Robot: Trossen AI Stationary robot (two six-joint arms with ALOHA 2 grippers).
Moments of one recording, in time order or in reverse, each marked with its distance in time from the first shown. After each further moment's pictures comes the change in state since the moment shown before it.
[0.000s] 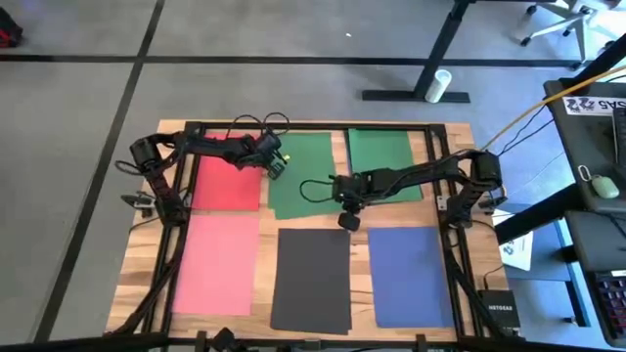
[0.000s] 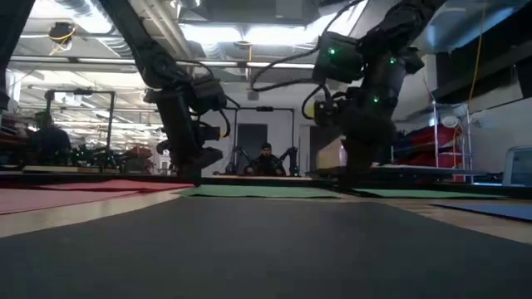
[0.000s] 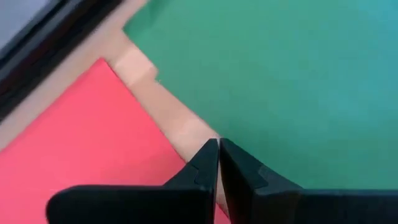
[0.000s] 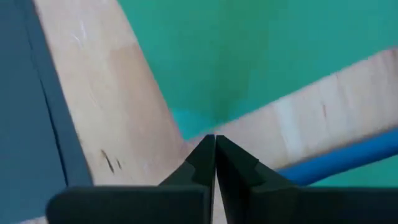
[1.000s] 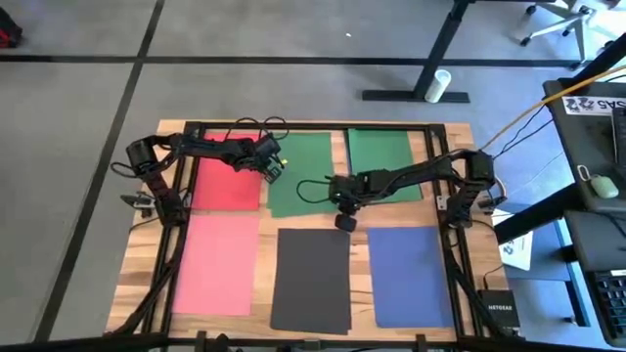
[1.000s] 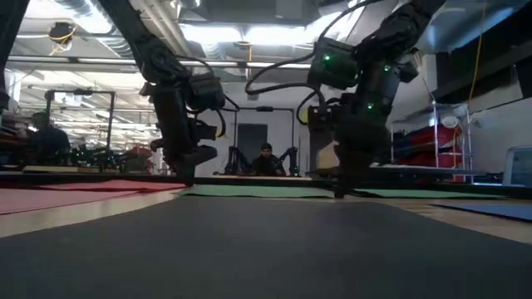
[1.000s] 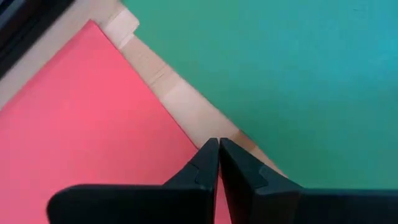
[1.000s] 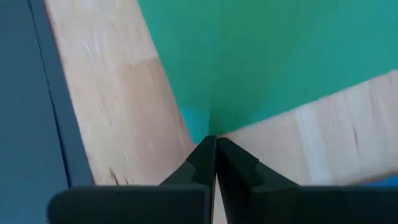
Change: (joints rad) left arm -0.018 -0.021 -0.002 -0.088 0.015 -0.053; right arm -0.002 0.072 0.003 0.116 -0.066 -0.021
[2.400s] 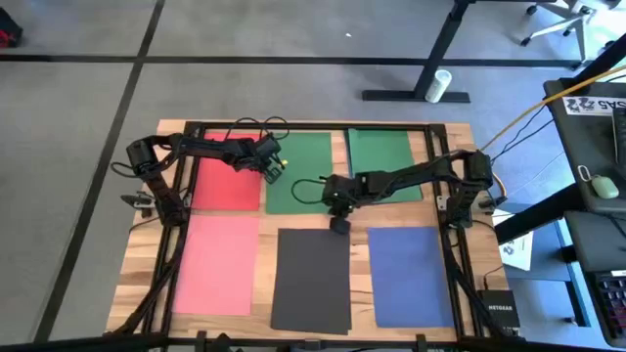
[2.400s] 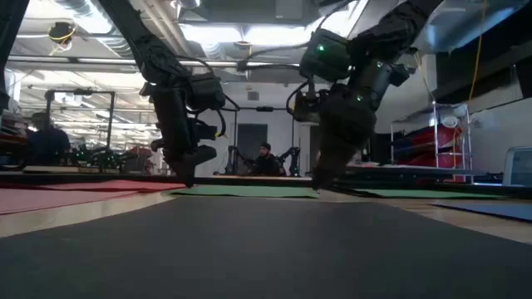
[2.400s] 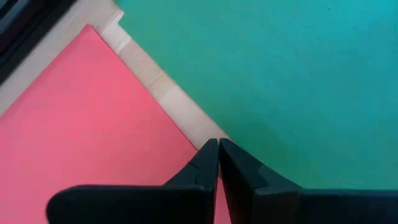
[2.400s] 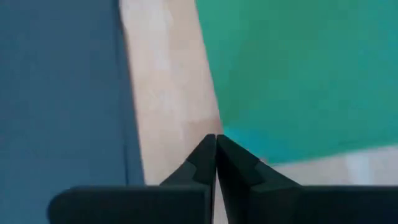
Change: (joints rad) left arm 0.000 0.000 -0.001 0.002 0.000 0.030; right arm 0.011 -0.010 0.025 0.128 -0.112 -0.035
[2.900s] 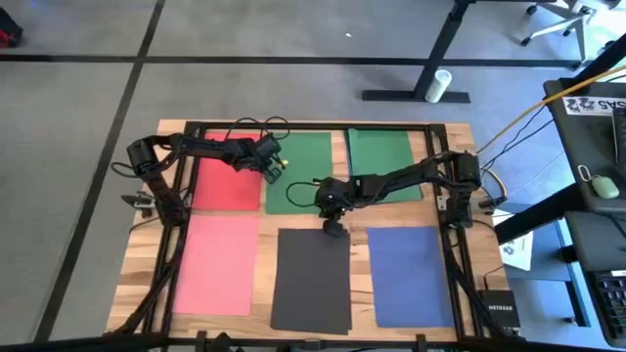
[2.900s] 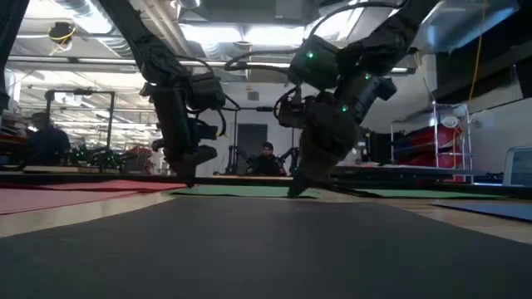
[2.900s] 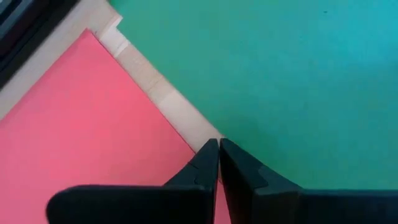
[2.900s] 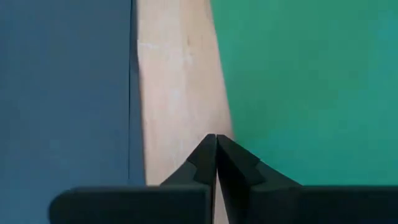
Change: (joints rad) left arm 0.003 0.000 0.000 0.007 0.000 0.008; right arm 0.009 0.097 0.023 0.133 -0.003 -0.021
